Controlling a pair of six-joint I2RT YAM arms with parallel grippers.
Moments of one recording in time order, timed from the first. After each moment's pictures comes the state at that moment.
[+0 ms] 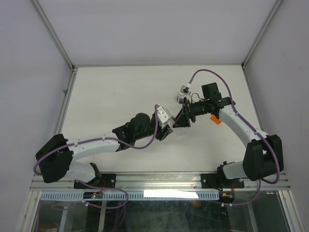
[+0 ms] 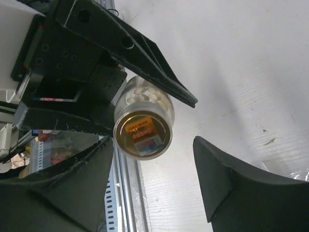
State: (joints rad) left arm -1.00 1.35 0.72 0.34 0.05 0.05; right arm 0.31 1.37 1.01 -0.59 -1.14 -0.24
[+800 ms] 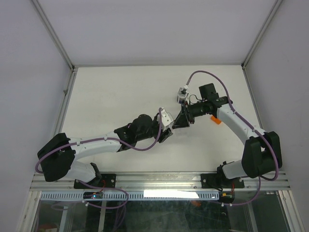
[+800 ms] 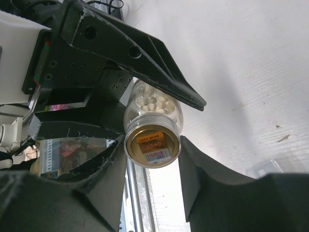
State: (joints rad) left arm -1.02 1.37 0.73 0.30 0.06 0.10; right arm 0.34 1.41 1.02 -0.62 -1.14 -0.22
